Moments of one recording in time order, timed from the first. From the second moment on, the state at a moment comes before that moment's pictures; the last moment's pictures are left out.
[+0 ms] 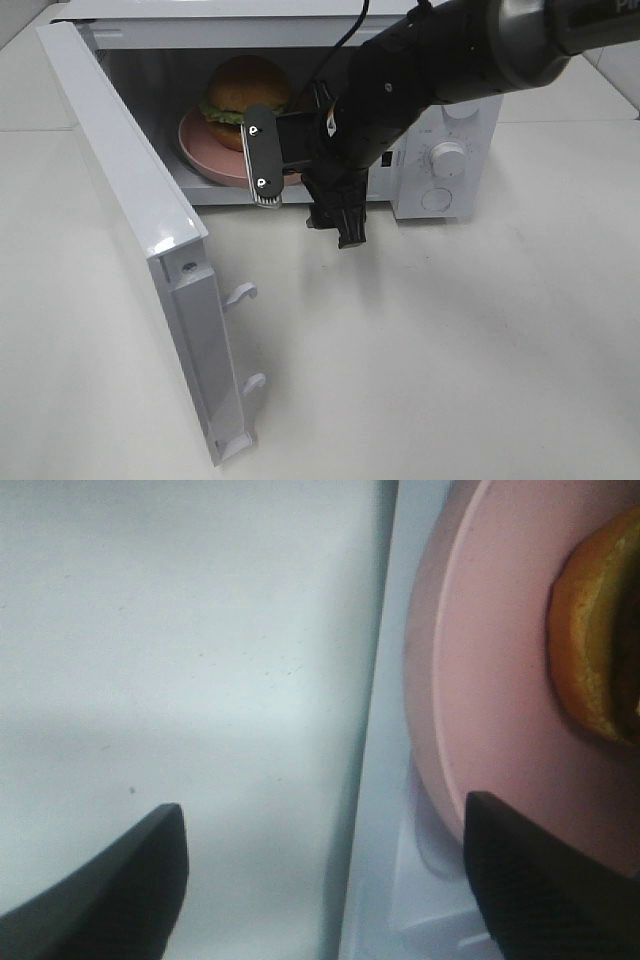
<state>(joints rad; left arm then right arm) 0.02 0.00 -0.52 -0.06 1.08 -0.02 0.64 2.01 -1.33 -0.24 0.33 -1.03</state>
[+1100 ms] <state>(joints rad) 0.02 0.00 -0.52 -0.06 1.08 -0.02 0.63 1.38 -0.96 -0.23 0.62 0.07</state>
